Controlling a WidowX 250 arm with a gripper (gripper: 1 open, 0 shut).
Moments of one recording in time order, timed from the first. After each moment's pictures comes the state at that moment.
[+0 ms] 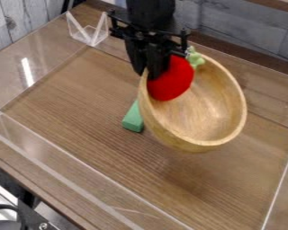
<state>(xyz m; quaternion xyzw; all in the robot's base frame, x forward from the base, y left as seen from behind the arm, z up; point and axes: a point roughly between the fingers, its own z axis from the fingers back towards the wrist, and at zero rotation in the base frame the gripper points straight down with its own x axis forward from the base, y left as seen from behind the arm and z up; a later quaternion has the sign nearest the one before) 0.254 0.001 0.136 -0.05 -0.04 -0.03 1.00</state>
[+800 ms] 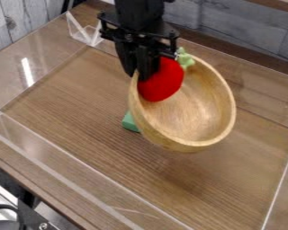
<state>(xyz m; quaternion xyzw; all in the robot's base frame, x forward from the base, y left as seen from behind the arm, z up) 0.250 0.009 0.134 -0.04 -0.05 -0.03 1.00</state>
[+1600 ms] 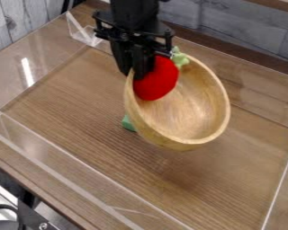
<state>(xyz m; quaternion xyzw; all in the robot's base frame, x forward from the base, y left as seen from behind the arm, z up) 0.248 0.016 0.134 -0.04 -0.05 -0.01 1.00</state>
